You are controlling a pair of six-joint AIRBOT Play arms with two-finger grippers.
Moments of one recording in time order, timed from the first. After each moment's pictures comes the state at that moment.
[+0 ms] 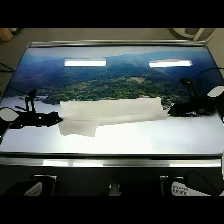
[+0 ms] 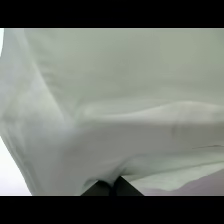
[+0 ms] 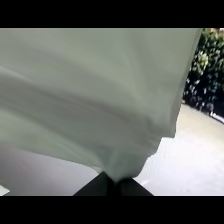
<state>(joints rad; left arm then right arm) 0.07 -1.02 0.77 1.03 -1.02 -1.46 -0.28 -1.39 1.15 -1.10 1.24 0.85</state>
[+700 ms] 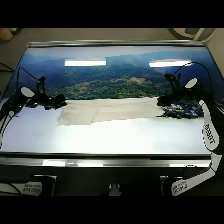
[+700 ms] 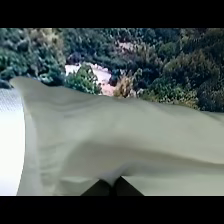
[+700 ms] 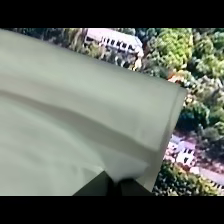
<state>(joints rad) 0.07 -1.54 1.15 1.02 -0.90 -1.47 -0.17 -1.77 1.43 -1.09 1.12 0.91</state>
